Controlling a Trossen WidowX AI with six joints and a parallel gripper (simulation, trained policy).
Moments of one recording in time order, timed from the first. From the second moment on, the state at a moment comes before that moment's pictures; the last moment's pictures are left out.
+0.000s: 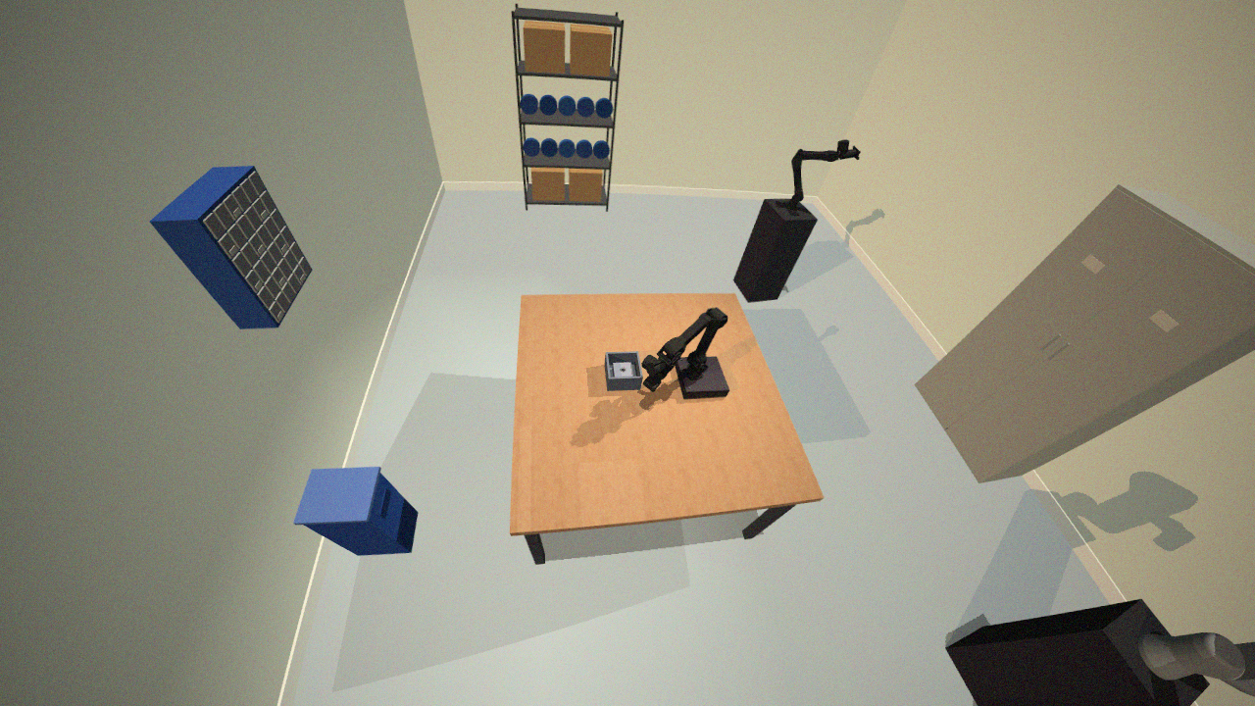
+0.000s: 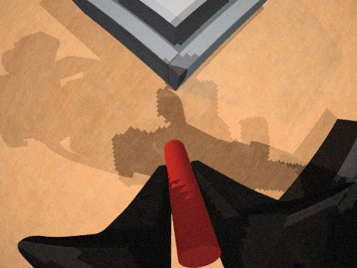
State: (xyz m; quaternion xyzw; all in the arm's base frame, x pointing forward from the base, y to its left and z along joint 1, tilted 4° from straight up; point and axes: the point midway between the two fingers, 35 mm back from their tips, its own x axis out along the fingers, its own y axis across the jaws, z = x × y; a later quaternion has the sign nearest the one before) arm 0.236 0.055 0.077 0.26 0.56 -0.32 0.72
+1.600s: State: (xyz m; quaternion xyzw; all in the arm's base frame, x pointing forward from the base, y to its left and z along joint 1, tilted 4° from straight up) arm 0.327 -0.074 0.075 0.32 0.51 -0.38 0.70
